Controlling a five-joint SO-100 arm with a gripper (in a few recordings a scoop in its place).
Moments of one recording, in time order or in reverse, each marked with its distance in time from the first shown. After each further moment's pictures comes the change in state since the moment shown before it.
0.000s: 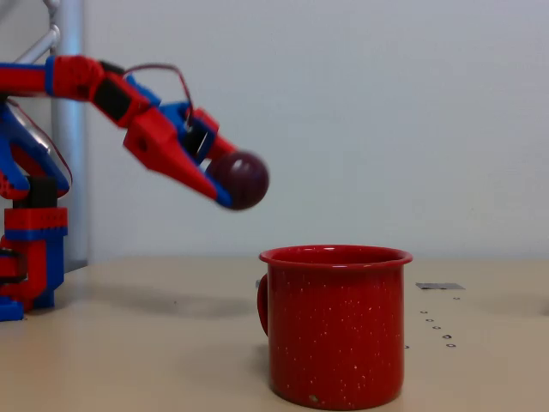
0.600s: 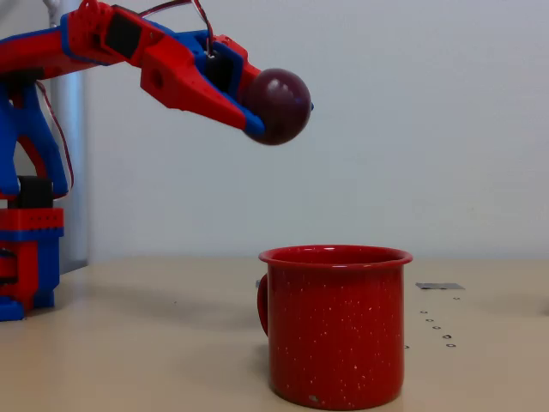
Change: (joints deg) arm 10.8 -21.0 -28.6 0.1 0.6
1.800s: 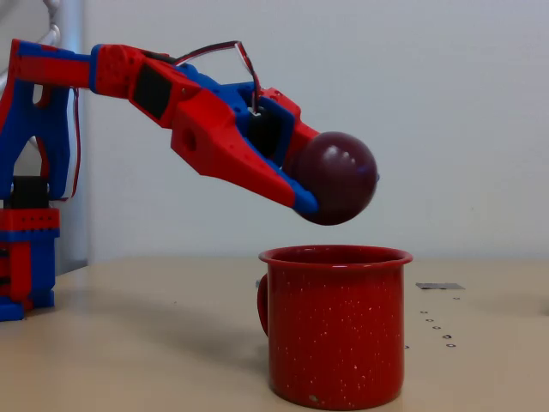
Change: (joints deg) arm 6.8 -34.2 -21.6 -14.2 -5.2
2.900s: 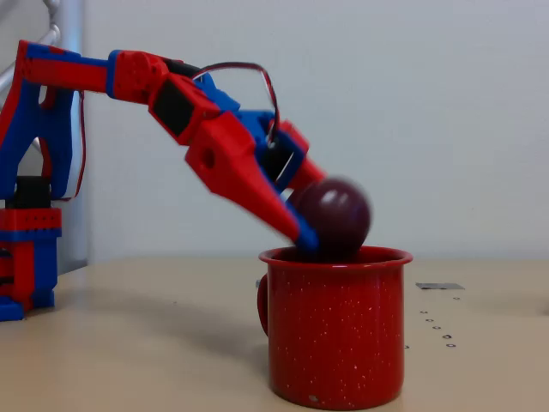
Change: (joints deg) arm -3.5 -0.8 -0.2 13.6 -9.9
